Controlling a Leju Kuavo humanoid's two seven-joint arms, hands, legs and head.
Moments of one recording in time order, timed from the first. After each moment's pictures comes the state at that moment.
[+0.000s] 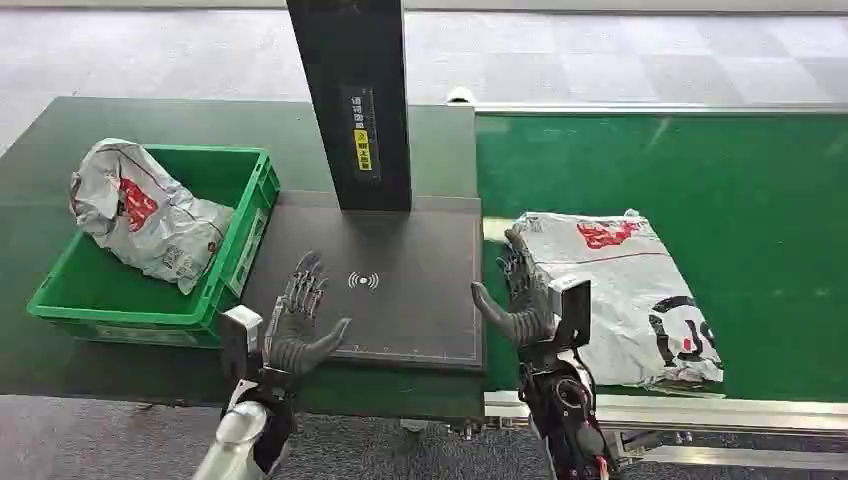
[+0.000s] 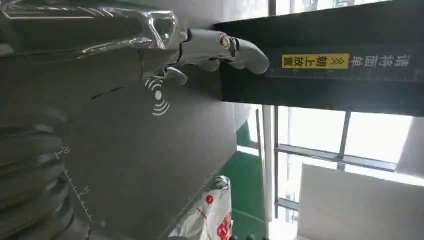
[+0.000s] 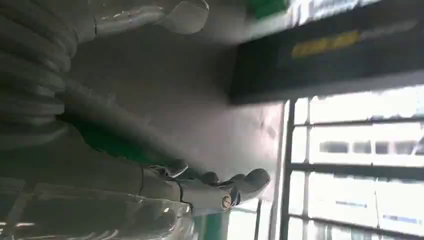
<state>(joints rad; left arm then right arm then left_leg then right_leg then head) -0.17 -0.16 -0.17 -1.17 0.05 -0.10 -0.51 -0.31 0.16 0.20 -0.97 0.06 0.14 -0.37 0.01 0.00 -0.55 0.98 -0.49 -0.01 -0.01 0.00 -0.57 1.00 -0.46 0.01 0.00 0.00</state>
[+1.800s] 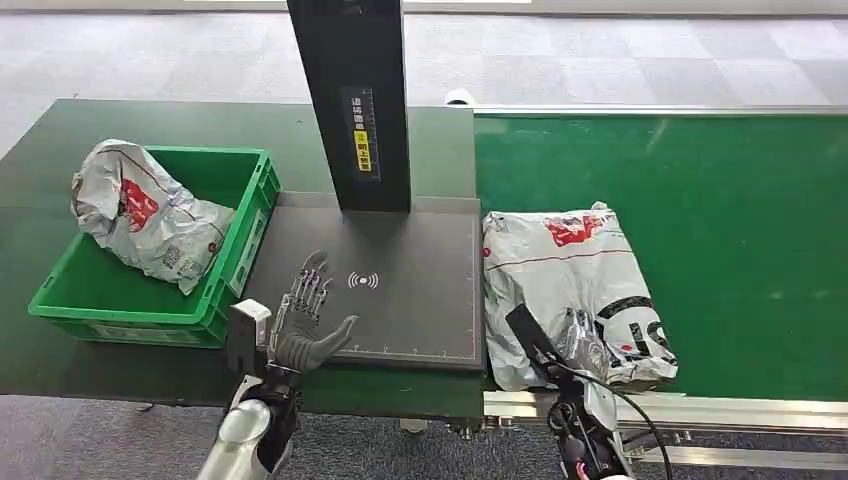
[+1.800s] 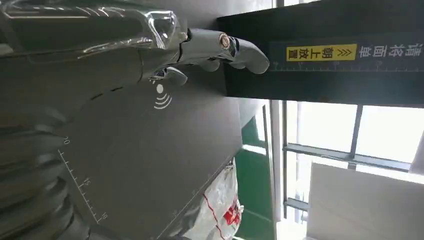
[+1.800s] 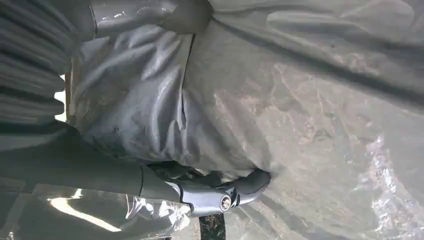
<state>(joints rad) -0.17 -0.19 -0.16 -1.19 0.01 -0.10 -0.44 -0.38 0.13 -0.03 -0.61 1.11 -0.18 0.20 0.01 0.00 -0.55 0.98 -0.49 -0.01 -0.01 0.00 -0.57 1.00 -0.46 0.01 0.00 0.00</state>
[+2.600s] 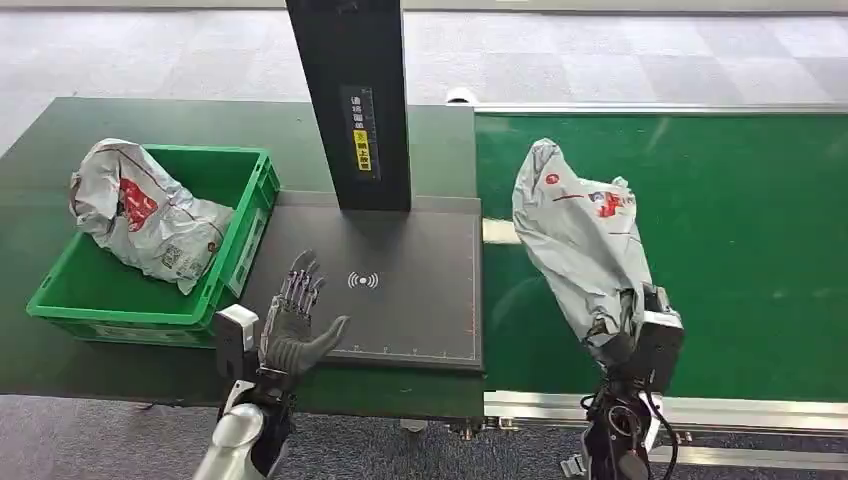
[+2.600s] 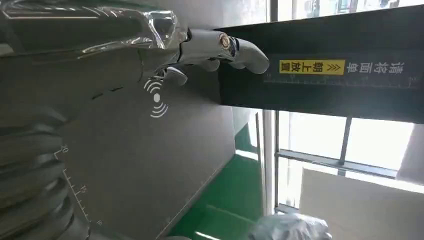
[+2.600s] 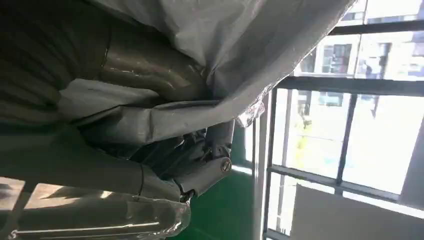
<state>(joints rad) -0.16 -0.18 -0.15 -1.22 0.03 -0.09 -0.47 -0.21 0.18 -0.13 -1.12 0.19 -0.26 -0.55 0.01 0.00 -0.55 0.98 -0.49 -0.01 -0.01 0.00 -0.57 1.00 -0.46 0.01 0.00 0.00</state>
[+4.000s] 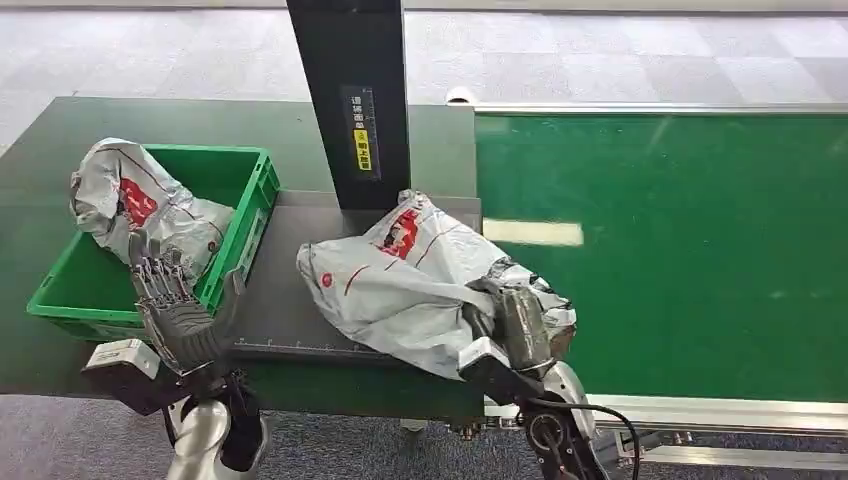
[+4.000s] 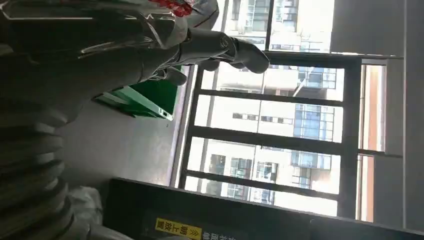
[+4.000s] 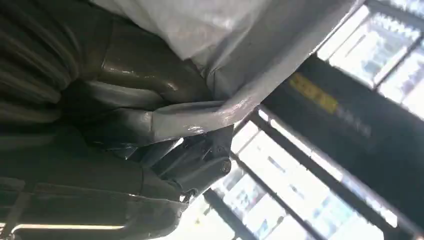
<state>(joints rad) -0.09 -0.22 -0.10 -1.53 0.07 0.44 -0.70 -0.16 0.14 0.36 -1.23 0.71 0.00 -0.42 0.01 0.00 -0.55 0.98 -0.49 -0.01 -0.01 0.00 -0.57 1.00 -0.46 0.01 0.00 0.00</state>
